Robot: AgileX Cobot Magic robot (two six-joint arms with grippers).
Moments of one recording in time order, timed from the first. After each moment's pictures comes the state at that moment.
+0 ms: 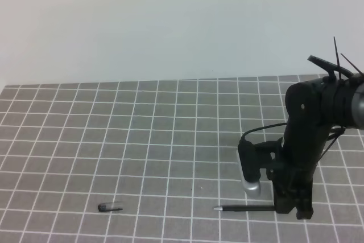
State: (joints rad) left arm -0.07 0.03 -0.27 -0.02 0.09 0.06; right arm 0.48 2.00 -1.27 0.15 0.96 -1.22
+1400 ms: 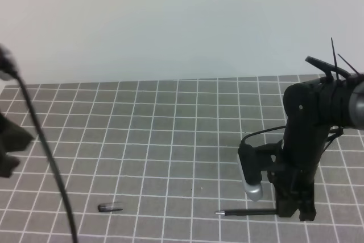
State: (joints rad) left arm -0.09 1.06 -1.14 -0.36 1.13 0.75; right arm 0.48 2.02 -1.27 0.10 0.97 -1.23
